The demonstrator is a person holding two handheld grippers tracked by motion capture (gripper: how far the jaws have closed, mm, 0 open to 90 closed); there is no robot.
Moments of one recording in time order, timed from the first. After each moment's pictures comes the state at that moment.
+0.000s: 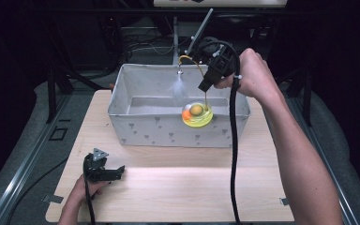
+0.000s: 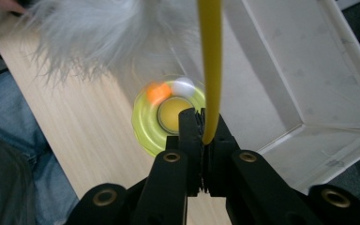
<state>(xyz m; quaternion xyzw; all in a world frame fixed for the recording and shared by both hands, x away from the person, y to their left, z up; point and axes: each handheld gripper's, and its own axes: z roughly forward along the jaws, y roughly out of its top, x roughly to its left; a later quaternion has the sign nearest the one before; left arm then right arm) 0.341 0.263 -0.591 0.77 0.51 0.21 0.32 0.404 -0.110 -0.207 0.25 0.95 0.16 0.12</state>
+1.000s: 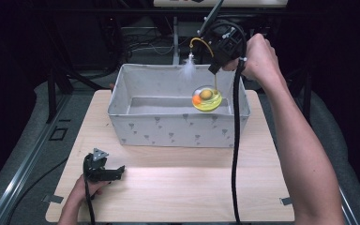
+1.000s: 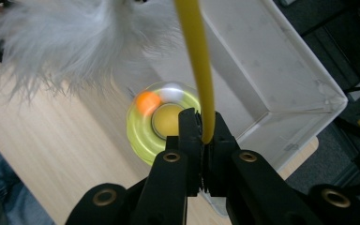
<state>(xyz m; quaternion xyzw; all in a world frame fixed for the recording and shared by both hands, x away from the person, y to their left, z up) 0.341 0.262 -0.591 0.77 0.51 0.21 0.32 0.446 -0.135 -0.197 0.32 0.92 0.16 0.15</state>
